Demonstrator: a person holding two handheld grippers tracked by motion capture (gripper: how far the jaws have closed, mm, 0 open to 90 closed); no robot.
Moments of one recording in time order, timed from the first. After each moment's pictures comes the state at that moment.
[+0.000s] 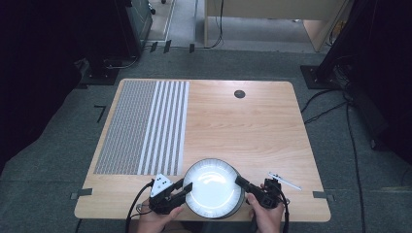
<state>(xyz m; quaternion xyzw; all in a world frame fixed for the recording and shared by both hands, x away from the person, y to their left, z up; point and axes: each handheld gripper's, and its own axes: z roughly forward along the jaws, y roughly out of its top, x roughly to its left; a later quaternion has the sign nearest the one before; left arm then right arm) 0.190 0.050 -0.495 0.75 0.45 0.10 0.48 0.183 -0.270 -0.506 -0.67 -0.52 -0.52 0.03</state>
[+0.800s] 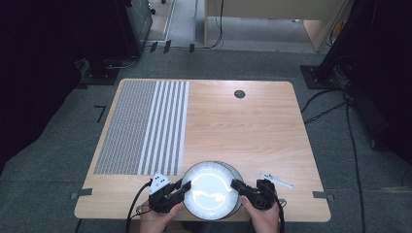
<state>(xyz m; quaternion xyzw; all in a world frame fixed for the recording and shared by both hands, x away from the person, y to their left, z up) 0.191 0.050 -0.497 0.72 0.49 0.09 0.48 0.181 -0.253 -0.503 -0.67 -0.57 -0.47 0.00</state>
